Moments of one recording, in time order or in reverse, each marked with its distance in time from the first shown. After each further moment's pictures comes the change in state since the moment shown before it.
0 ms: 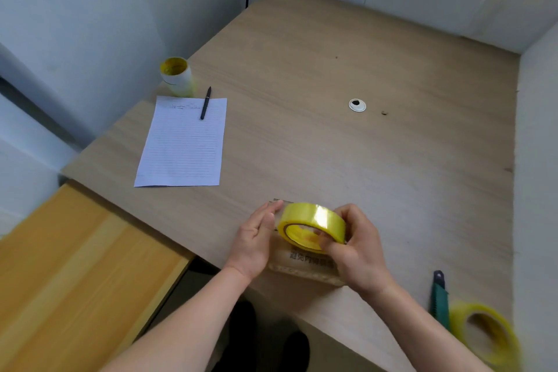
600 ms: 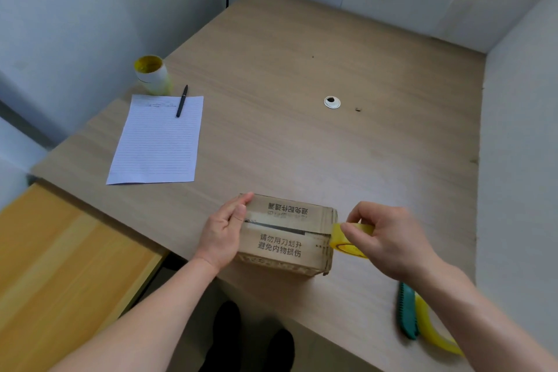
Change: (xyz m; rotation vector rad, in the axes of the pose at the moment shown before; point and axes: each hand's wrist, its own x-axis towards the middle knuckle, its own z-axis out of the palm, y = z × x) left_hand -0.005 0.000 0.001 0.179 0.007 0.039; right_hand -0.008 -0.008 -0.110 -0.642 -0.084 -0.073
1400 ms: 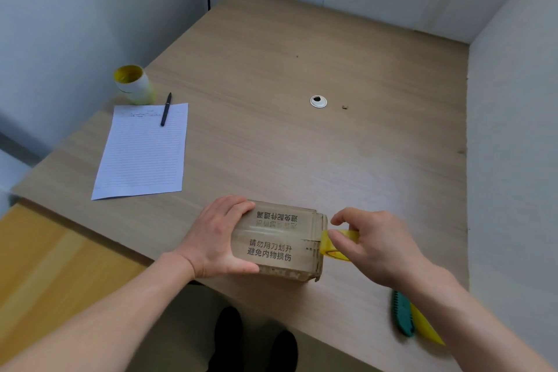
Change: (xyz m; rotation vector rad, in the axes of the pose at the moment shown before) left_hand 0.022 0.010 -0.020 0.802 -0.260 0.616; right_hand -0.005 0.003 0.003 -0.093 -0.057 0.038
